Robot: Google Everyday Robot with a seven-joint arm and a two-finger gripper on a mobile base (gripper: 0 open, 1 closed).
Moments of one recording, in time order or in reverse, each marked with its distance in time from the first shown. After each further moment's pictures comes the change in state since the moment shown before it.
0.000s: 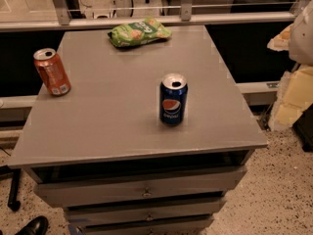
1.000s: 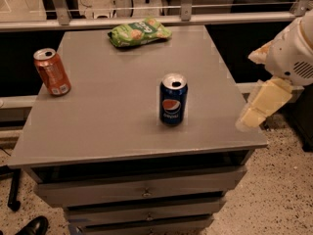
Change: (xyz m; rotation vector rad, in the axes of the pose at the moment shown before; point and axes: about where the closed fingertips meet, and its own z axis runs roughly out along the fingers) arm -0.028 -0.002 0.041 -0.021 -0.194 0.112
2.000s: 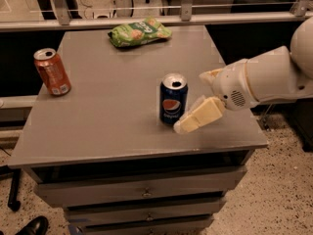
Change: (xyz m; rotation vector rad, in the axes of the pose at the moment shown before) arm -0.076 0.020 0.094 -0.109 -0.430 0.152
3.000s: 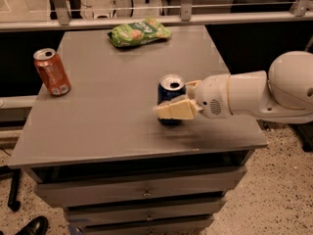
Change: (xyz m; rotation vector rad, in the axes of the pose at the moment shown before) arm -0.022 0.008 0.046 -0.052 -0.250 0.127
